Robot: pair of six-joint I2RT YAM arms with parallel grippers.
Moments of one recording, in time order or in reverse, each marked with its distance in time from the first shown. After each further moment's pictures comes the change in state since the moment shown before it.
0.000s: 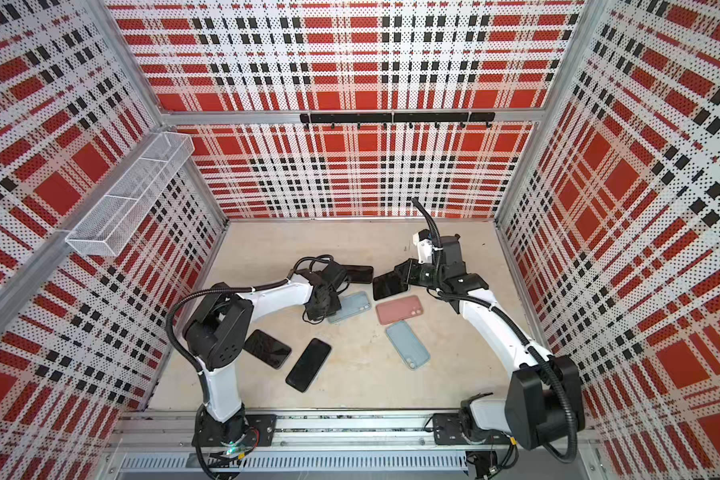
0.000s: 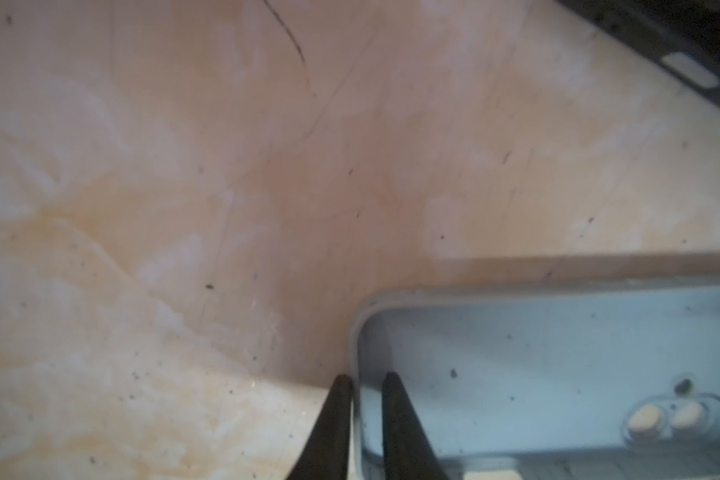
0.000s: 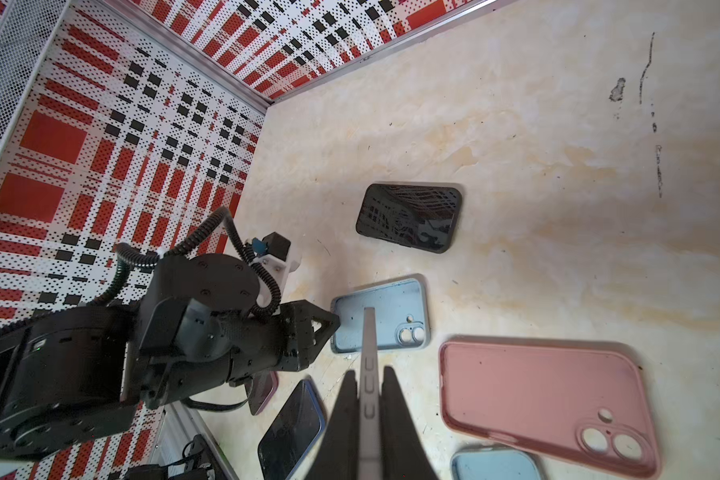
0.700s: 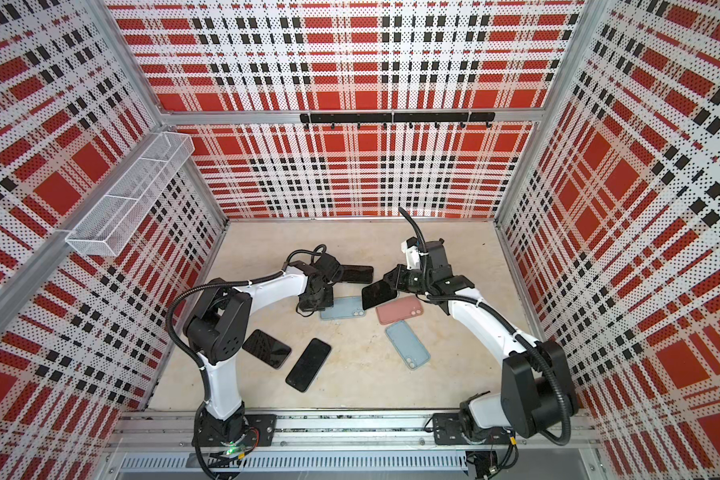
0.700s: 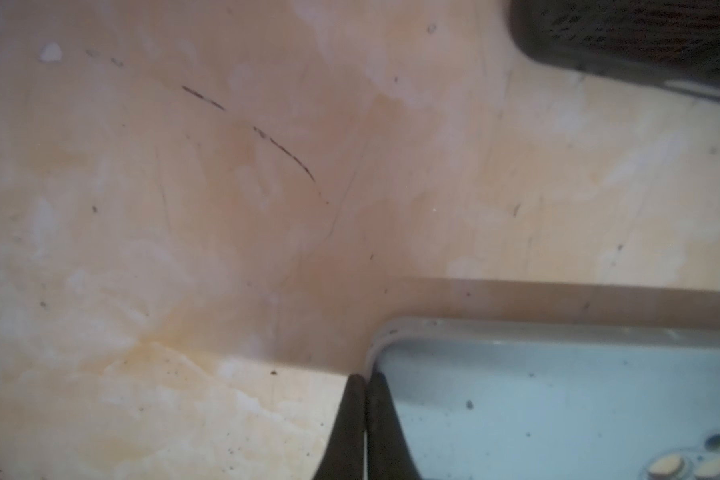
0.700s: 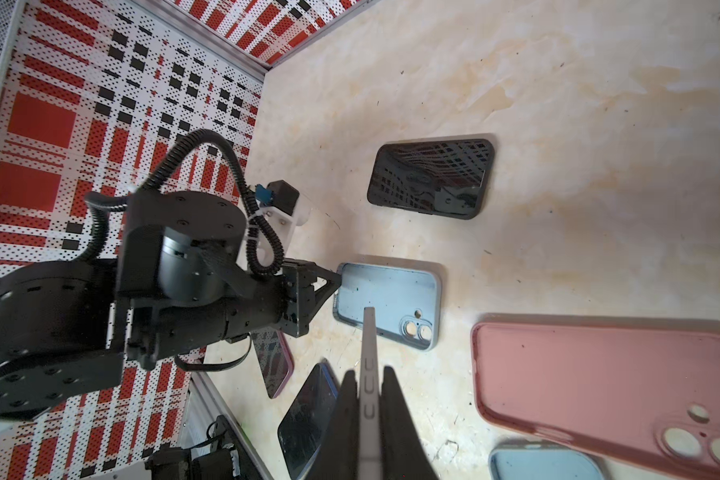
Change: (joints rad) left arm 0.086 0.018 0.047 -0.025 0.007 0.296; right arm 0.091 0.083 -0.042 0.073 -0.001 0.113
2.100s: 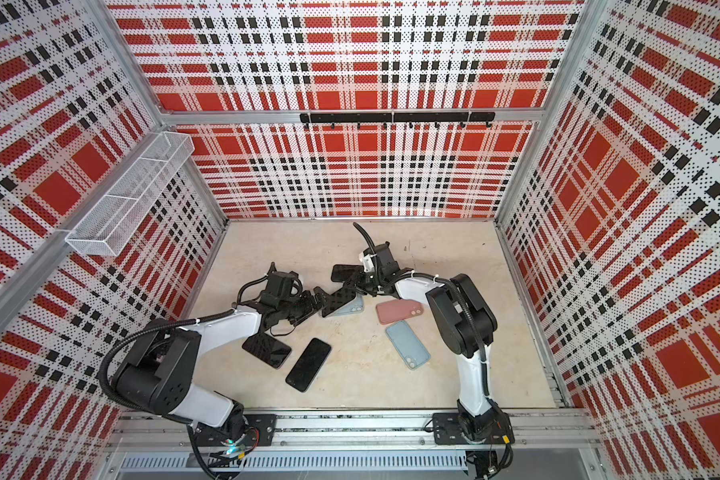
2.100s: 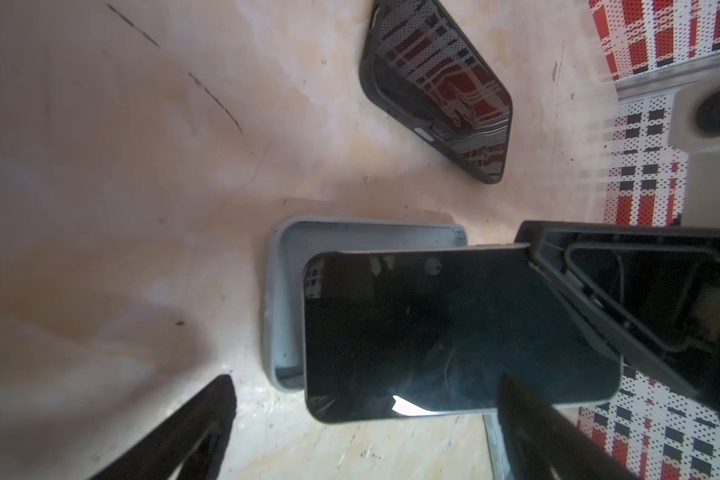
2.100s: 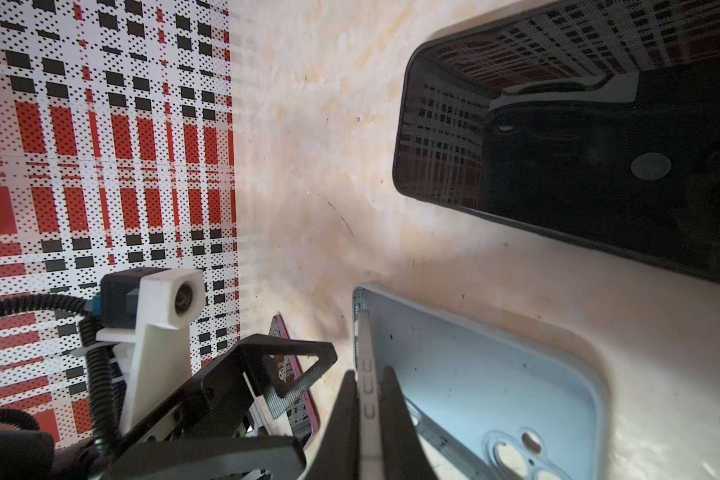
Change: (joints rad) left arm 0.166 -0.410 -0.637 0.794 0.502 -0.175; right arm 0.171 0.593 0.284 0.250 -0.093 0.237
